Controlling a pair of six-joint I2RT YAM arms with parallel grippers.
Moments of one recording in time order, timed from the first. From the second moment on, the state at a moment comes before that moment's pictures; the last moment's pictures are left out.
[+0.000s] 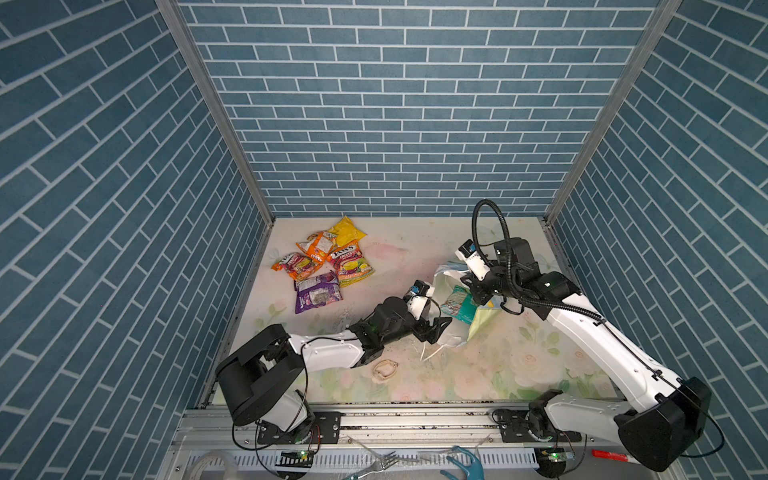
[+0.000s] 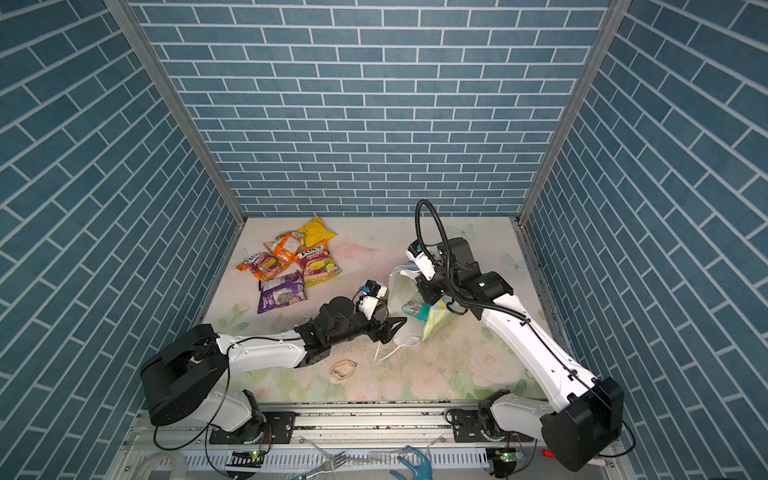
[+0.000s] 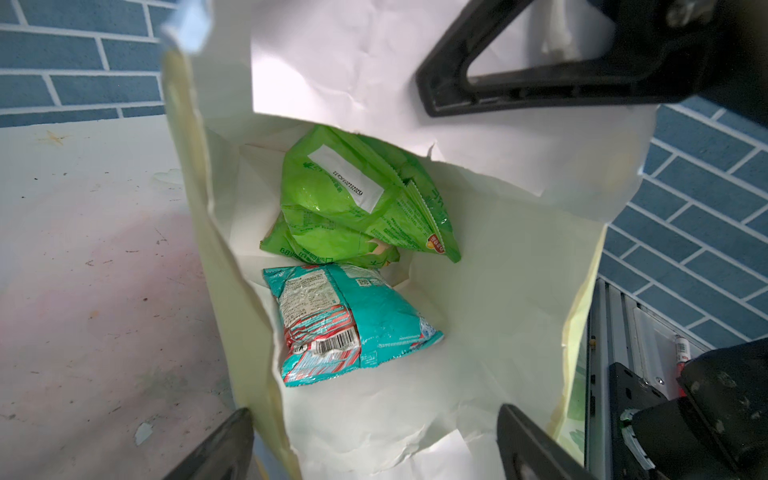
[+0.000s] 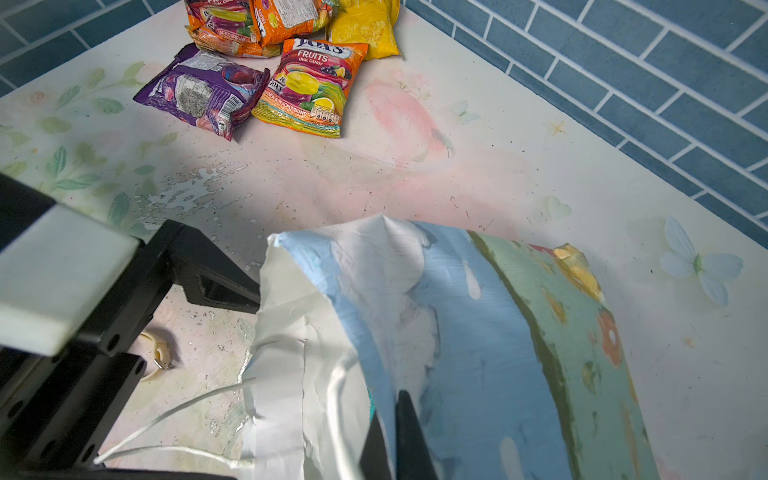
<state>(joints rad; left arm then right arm) -0.93 1.52 0.64 0.59 0.13 -0.30 0.54 1.21 1.14 -0.68 -0.19 -0.24</state>
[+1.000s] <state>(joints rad) -0.95 1.65 0.94 0.44 0.08 -0.35 0.54 1.21 1.12 -0.55 -0.18 -0.14</state>
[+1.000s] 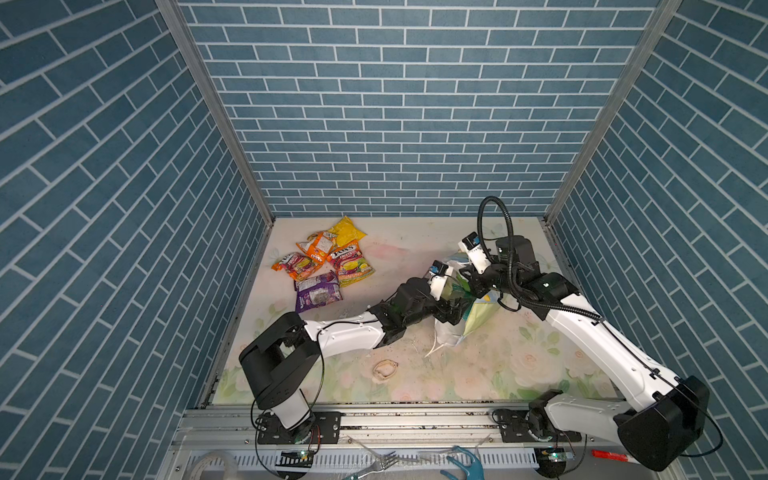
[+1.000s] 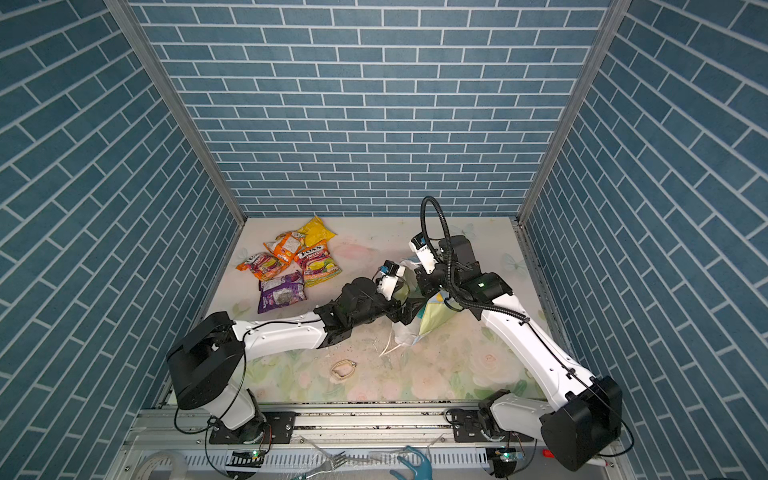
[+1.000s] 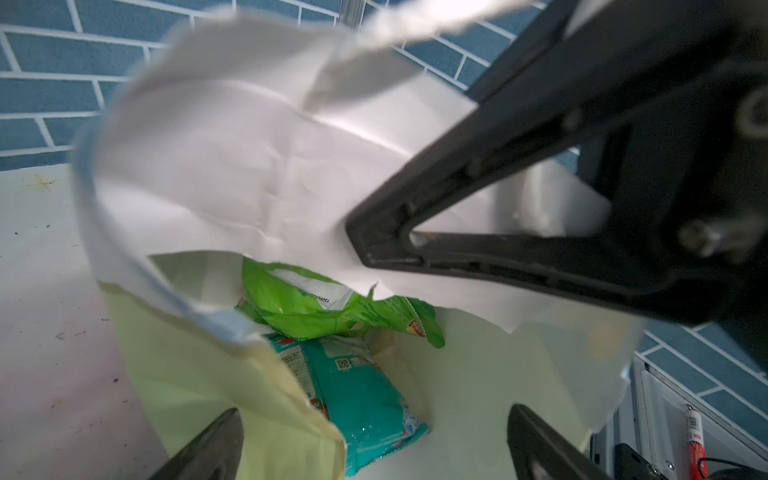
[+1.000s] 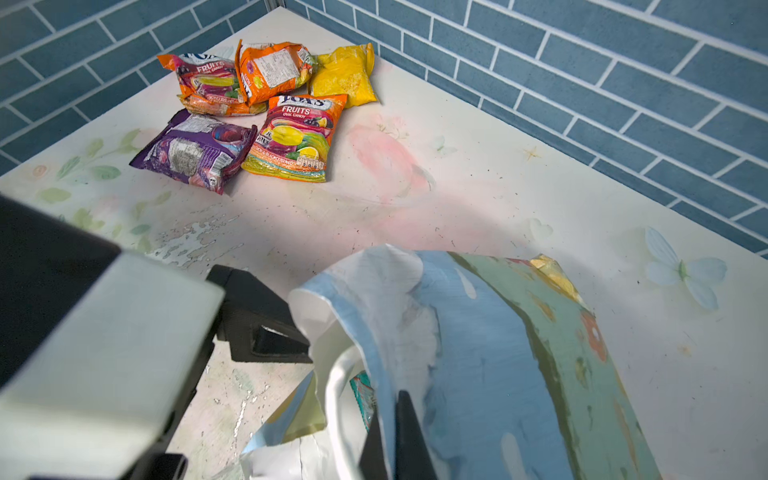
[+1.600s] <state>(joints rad) -0.95 1.56 0.98 0.32 0.10 -0.39 0.54 1.19 1.10 -0.50 -0.13 -0.07</state>
